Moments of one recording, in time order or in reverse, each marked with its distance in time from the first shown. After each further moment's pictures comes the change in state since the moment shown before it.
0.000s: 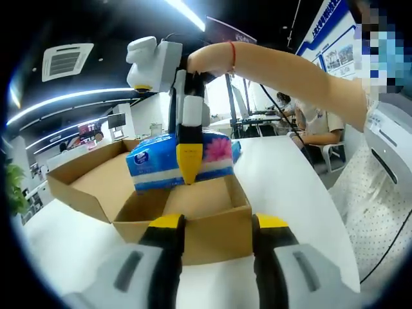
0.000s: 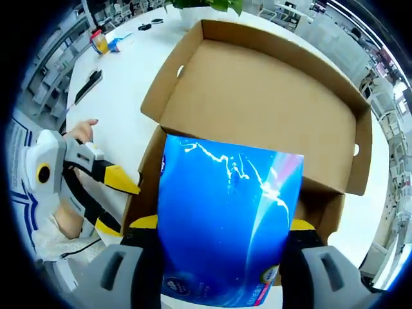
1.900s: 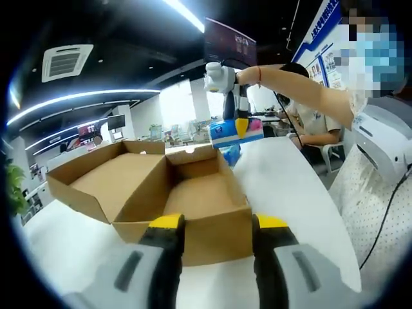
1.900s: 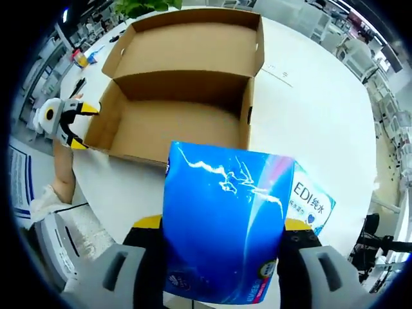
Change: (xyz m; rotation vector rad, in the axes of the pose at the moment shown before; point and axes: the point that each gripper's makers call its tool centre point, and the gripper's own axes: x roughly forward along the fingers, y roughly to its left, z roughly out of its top) left arm 0.000 0.002 -0.001 0.005 -0.011 -0.004; right arm -0.036 -0.112 -0.169 0.191 0.029 -0.004
